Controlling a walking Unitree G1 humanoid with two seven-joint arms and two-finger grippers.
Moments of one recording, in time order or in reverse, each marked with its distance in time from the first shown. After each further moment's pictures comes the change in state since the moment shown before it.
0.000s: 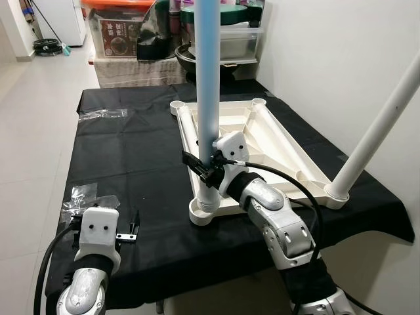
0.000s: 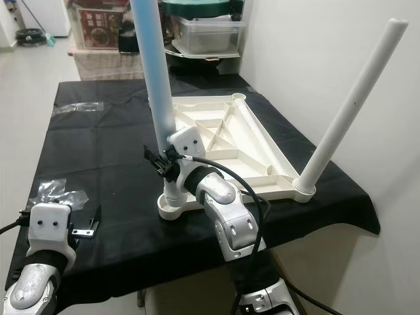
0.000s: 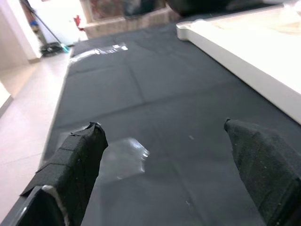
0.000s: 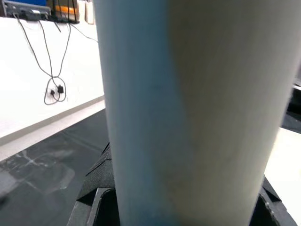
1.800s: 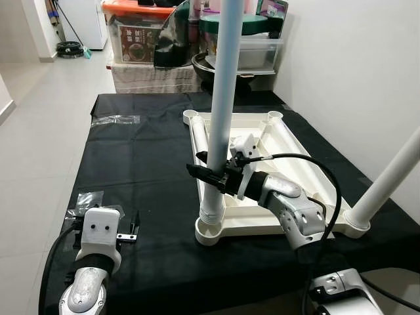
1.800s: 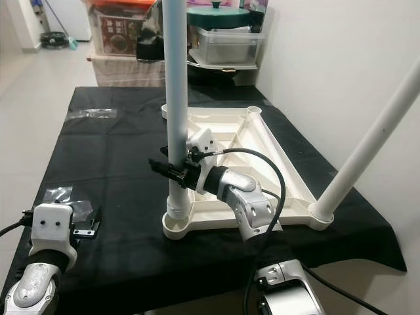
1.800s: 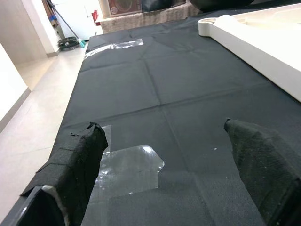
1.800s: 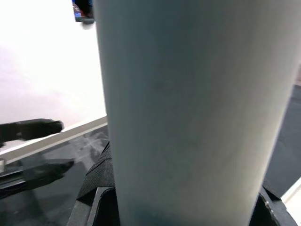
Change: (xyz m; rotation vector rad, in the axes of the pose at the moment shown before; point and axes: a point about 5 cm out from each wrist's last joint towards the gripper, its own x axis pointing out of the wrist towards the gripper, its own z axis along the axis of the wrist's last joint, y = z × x) left arm 0.001 -0.001 -0.011 0.014 0.029 0.002; right arm -0.003 -0.036 -0.018 0.135 0.048 0.330
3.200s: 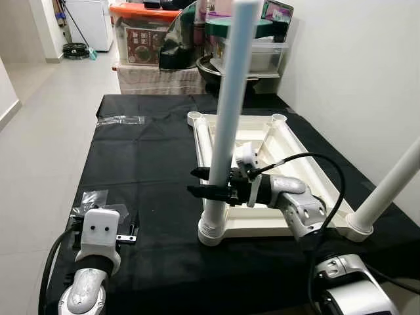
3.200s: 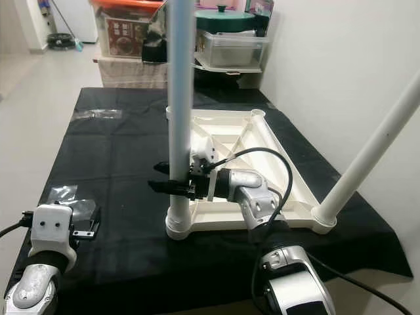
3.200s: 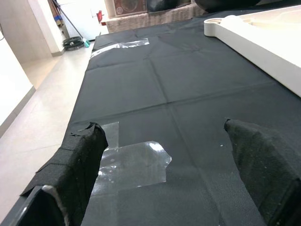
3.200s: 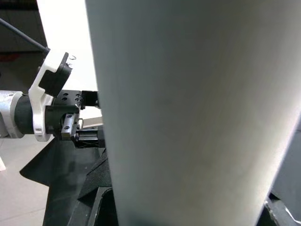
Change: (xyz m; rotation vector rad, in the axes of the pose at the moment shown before) left arm -0.001 0.001 -0.001 0.005 0.005 0.002; right arm -0.011 0.001 -0.011 -0.030 0.043 0.358
